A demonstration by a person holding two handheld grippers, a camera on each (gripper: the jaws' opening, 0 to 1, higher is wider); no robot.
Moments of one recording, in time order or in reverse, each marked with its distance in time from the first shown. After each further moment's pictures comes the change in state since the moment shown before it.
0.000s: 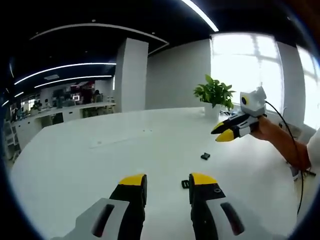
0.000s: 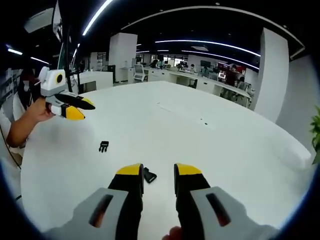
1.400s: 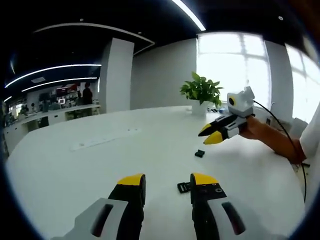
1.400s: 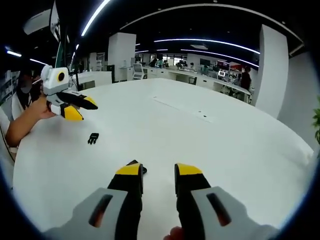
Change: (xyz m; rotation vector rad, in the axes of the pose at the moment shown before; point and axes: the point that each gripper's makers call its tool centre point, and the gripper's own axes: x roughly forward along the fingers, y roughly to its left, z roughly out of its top) left arm 0.036 -0.015 -0.018 0.054 0.021 -0.143; right arm 0.019 -0.010 -0.025 0.003 0.007 -0.006
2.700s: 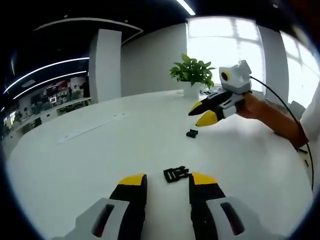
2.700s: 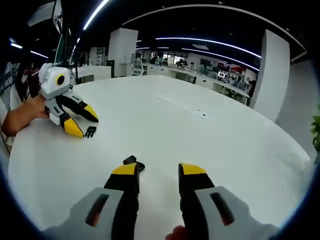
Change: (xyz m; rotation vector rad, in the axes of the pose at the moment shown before) left arm 0.017 -0.012 -0.027 0.062 0.112 -0.027; right arm 0.003 0.002 -0.006 -0.040 0.023 -0.016
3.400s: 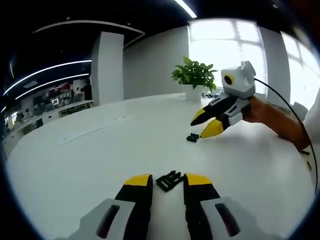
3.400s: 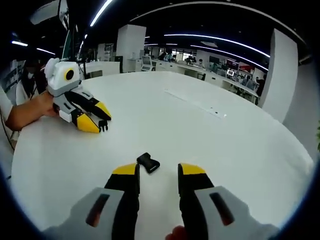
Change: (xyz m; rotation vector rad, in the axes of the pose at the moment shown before) left arm 0.013 -0.004 0.003 0.002 -0.030 0.005; right arm 0.006 0.021 -0.006 -0.025 0.035 0.086
